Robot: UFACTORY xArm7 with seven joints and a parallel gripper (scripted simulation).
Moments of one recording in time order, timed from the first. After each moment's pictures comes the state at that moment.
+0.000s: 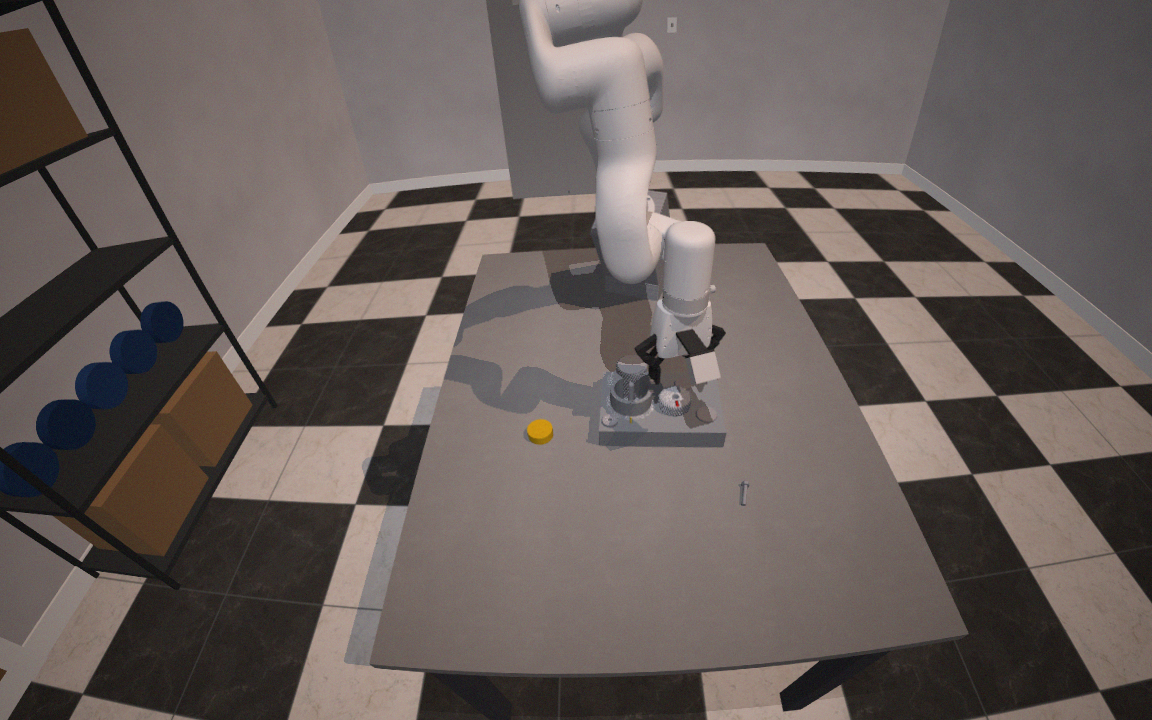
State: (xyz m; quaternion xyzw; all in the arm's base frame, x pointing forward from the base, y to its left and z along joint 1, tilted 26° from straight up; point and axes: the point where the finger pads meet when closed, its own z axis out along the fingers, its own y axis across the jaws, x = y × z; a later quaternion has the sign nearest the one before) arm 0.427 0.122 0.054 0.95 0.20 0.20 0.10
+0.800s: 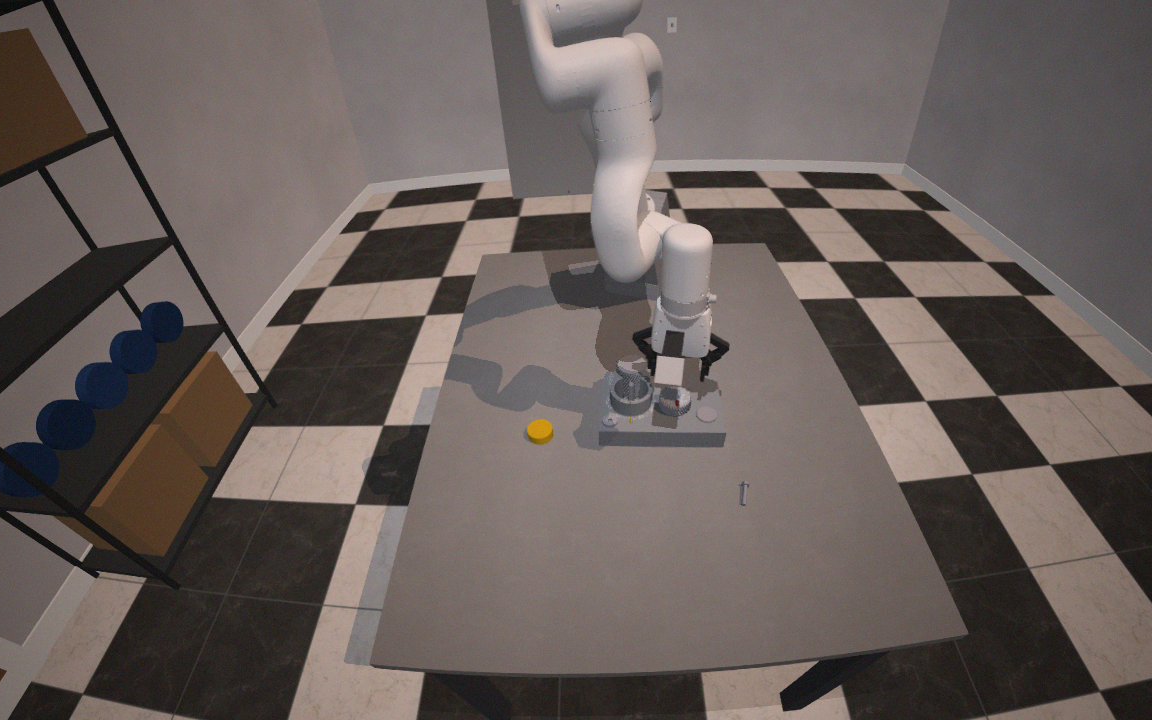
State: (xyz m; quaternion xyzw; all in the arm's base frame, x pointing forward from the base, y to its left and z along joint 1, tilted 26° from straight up) arm 0.427 0.122 0.053 0.98 -0.04 0.20 0.04
